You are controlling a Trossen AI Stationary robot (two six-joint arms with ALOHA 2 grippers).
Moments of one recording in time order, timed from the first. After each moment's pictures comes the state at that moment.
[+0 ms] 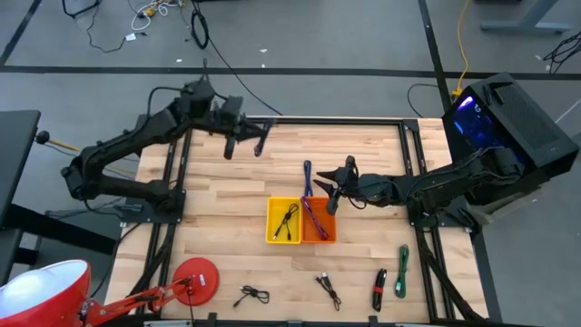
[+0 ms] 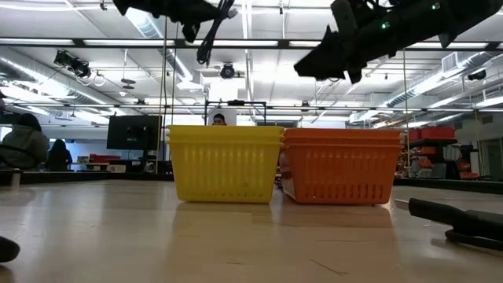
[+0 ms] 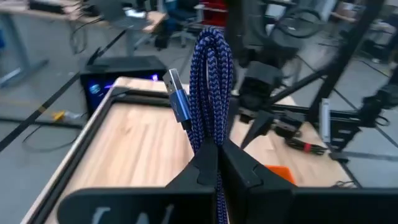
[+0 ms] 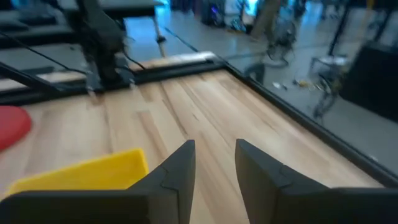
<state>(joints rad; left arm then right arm) 0.56 1.17 1.11 -0.20 0.60 0.06 0.12 1.30 0.60 0.44 0.50 0.12</state>
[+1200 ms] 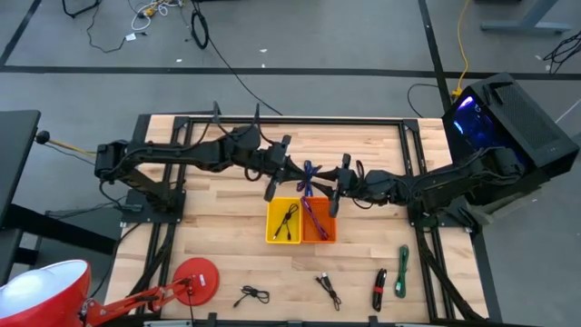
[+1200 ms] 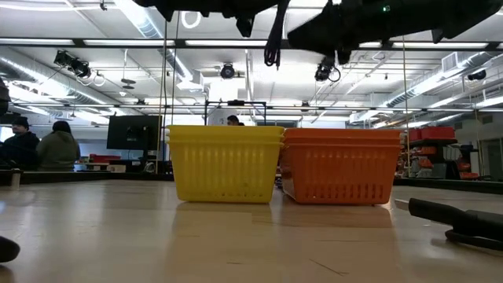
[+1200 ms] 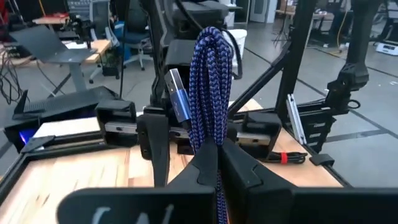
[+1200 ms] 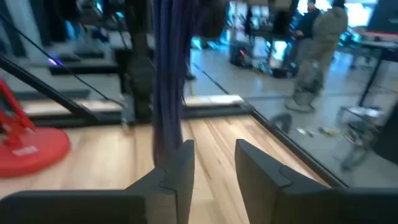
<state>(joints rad) 0.15 1.48 1.10 0.25 0.37 0.07 0.12 1.29 0.60 0.63 0.37 -0.04</state>
